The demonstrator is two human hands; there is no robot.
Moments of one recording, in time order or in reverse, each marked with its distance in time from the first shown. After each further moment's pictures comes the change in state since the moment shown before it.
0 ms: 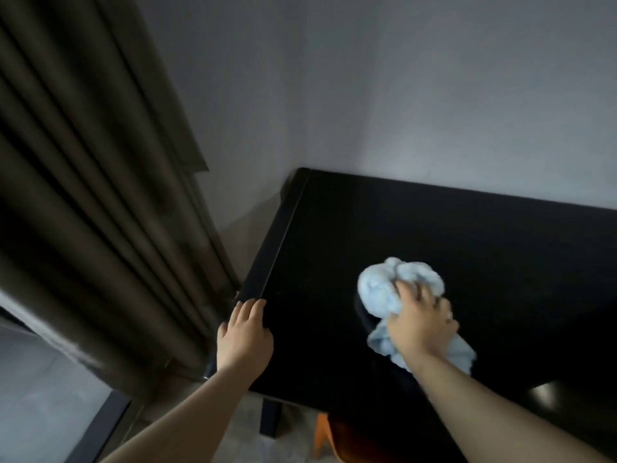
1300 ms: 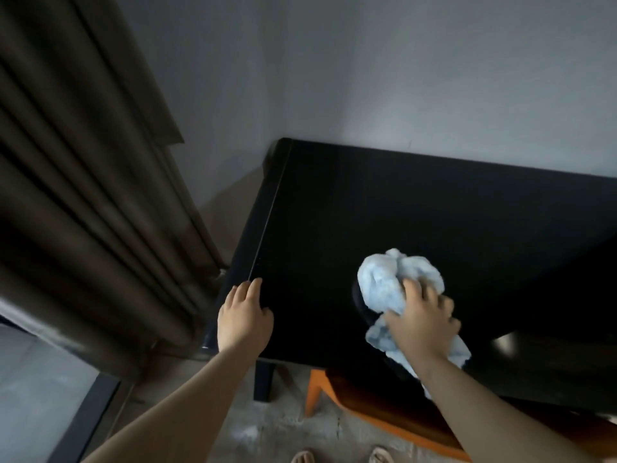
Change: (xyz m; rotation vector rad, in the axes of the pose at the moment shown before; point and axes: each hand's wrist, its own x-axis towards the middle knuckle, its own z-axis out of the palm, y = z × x) left_hand -0.018 -0.003 0.005 -0.084 0.013 0.039; right_hand -0.050 0.030 0.022 -0.030 0.100 0.001
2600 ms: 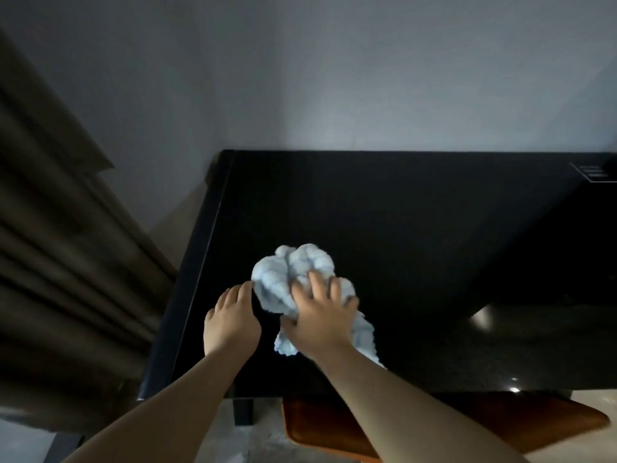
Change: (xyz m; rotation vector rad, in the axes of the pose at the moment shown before) left_hand 0.025 0.072 0.024 0.124 -0.112 0.092; right_hand 0.019 -0.045 0.025 0.025 -0.088 -0.331
